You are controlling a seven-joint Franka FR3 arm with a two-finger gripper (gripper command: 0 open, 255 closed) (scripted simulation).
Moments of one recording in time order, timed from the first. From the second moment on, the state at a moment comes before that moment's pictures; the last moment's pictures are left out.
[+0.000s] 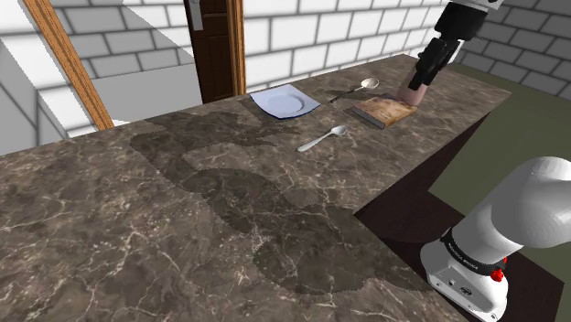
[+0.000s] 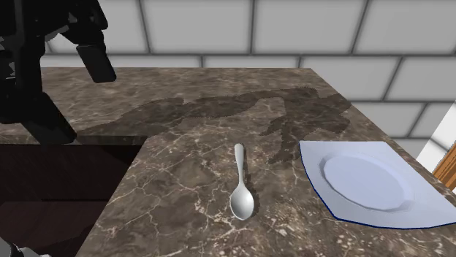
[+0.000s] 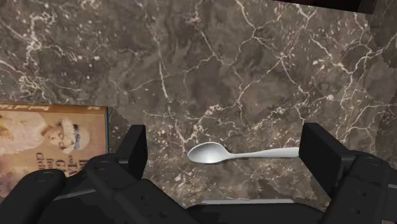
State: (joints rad) arm 0.00 -0.83 -0.05 -2.37 0.10 1.60 -0.14
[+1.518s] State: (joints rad) arm 0.00 -0.19 0.10 -2.29 0.08 1.95 0.11
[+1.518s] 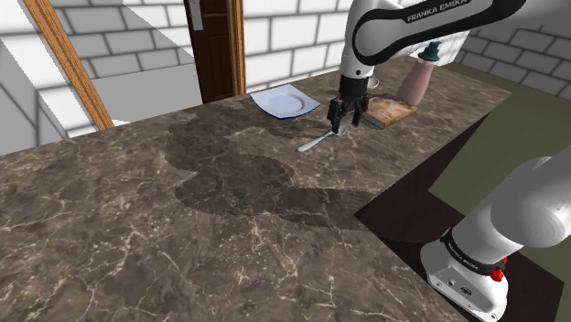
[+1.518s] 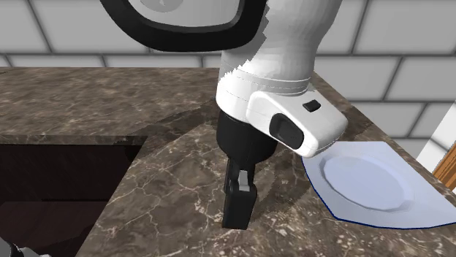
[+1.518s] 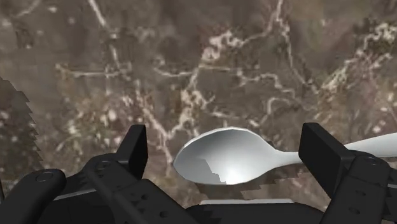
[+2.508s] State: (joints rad) arm 0.00 -0.19 0.10 -2.31 0.08 1.97 0.11
